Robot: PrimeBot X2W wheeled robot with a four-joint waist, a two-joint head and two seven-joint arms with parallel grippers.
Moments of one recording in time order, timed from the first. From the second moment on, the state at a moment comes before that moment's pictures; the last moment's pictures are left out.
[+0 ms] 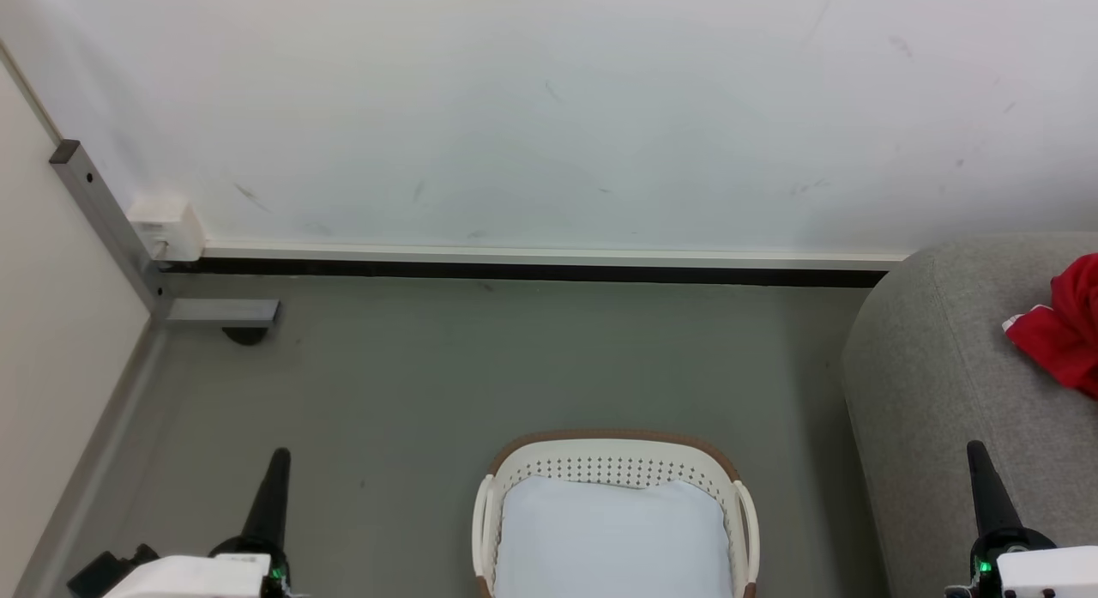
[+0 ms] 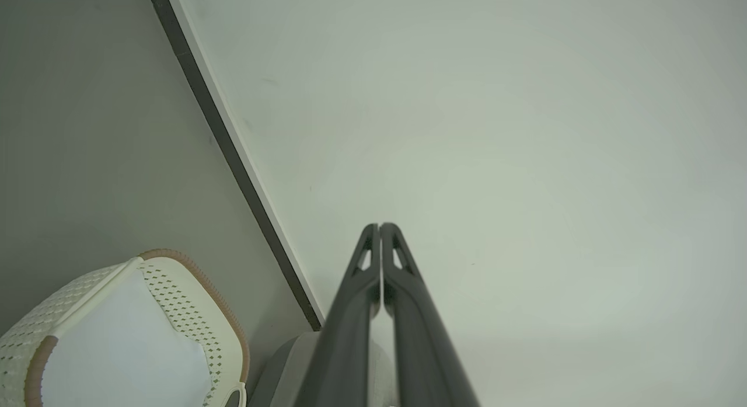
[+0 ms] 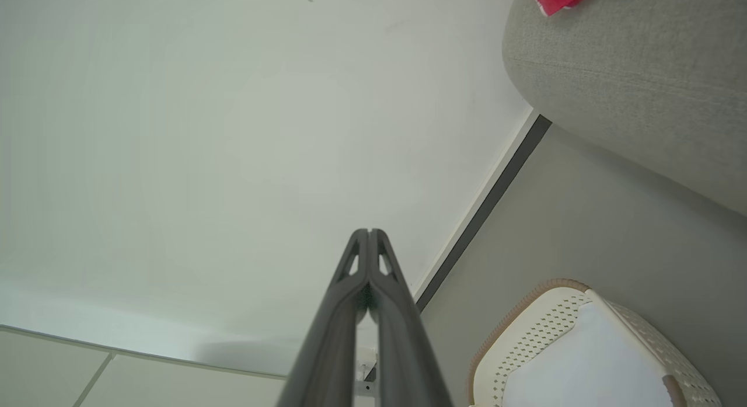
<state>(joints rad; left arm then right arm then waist) -0.10 0.05 0.08 0.26 -1.37 -0.13 0.04 -0.10 -0.05 -0.08 0.25 1.37 0.13 0.04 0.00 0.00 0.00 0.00</state>
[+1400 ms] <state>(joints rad) -0.10 0.05 0.11 0.25 -1.61 -0.13 0.11 -0.10 -0.05 -0.11 0.25 1.61 0.13 0.11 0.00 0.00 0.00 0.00</state>
